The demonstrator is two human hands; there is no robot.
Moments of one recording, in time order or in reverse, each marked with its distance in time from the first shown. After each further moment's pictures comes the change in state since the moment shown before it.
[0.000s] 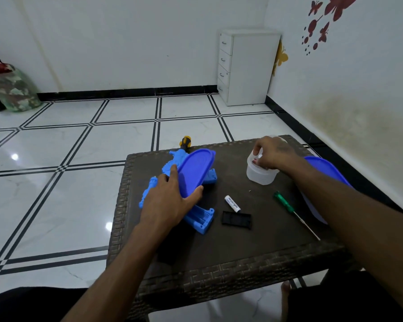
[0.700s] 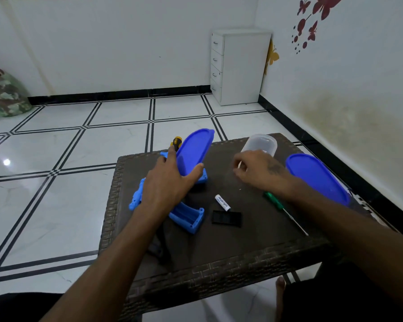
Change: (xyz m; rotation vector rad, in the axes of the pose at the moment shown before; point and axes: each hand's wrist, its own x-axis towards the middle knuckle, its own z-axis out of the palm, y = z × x) left_hand 0.023 0.033 -0.011 -0.077 0.144 0.066; right_hand -0.061 -0.011 0.006 0.043 0.049 -0.289
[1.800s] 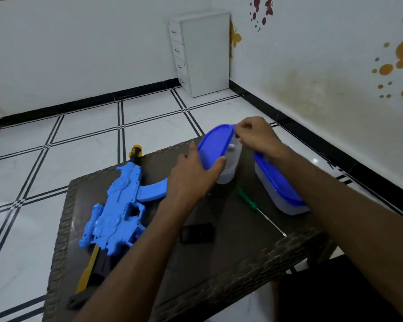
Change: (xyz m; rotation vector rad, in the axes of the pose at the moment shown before) left_hand 0.042 0.103 0.081 -0.040 -0.159 0.184; right_hand 0.052 0.109 -0.008 0.630 0.283 0.475
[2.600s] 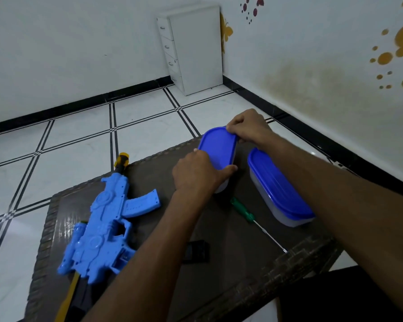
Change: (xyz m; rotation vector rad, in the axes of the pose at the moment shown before) left_hand 0.039 0.036 0.023 0.320 -0.030 -0.008; right_hand 0.053 0.013 0.000 -0.024 -0.034 0.057
